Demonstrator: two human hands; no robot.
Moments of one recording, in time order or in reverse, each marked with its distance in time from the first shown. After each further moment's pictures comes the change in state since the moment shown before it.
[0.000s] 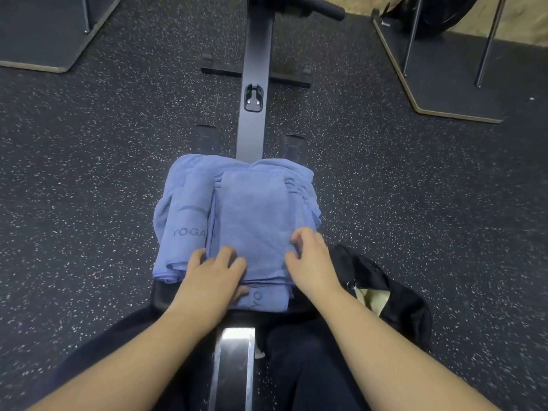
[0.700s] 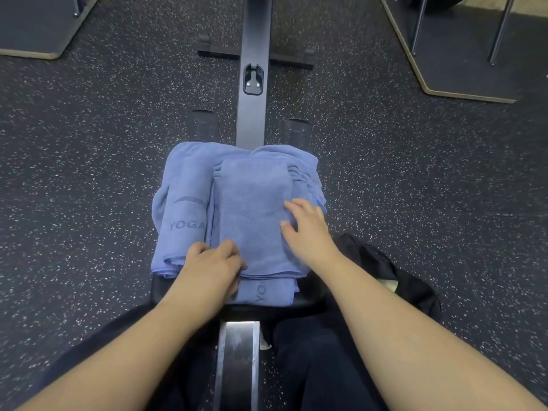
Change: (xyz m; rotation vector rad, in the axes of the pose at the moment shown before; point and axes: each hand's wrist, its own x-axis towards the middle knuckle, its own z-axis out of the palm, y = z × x) left_hand 0.003 -0.012 -0.001 -0.135 -0.051 0.048; right_hand 0.041 -0.002 0.004 -0.195 -0.095 -0.125
